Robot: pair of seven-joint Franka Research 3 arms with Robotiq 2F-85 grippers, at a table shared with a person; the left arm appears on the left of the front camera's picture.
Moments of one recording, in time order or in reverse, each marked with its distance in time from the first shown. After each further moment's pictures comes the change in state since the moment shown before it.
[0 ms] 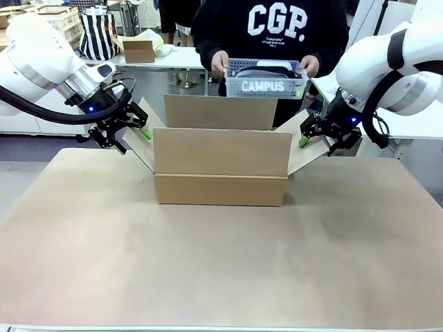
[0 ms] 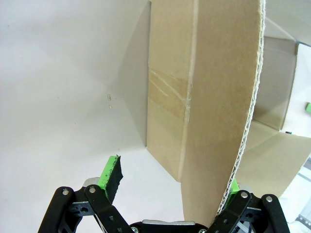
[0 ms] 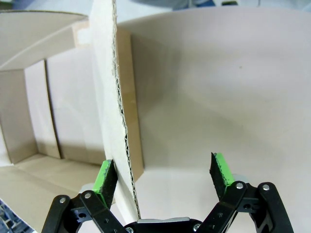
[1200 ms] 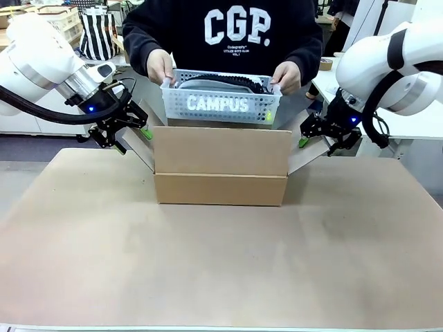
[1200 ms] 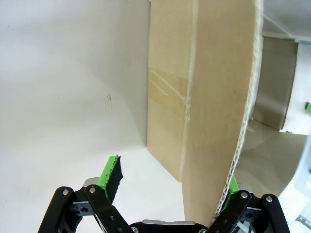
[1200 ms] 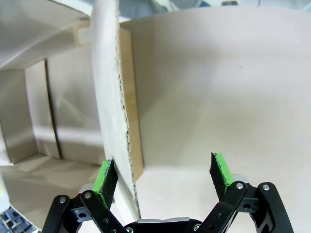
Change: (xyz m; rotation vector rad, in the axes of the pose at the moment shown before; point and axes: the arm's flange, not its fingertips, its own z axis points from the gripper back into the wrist) left arm 0.000 0.000 0.000 0.000 0.000 0.000; right arm 0.000 0.000 0.000 0.000 0.000 0.000
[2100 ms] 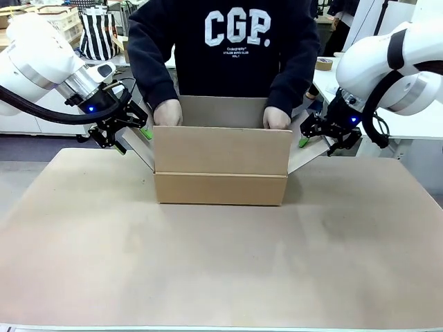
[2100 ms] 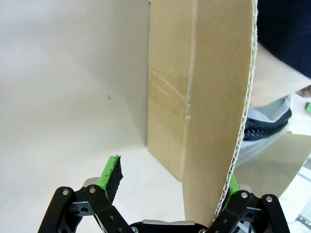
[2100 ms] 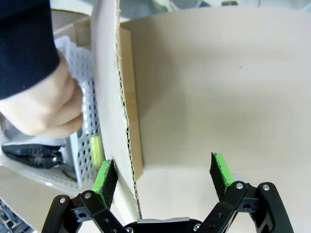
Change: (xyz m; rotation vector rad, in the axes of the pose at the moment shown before) left arm 0.000 0.000 0.000 0.000 0.000 0.000; right arm 0.000 0.000 0.000 0.000 0.000 0.000
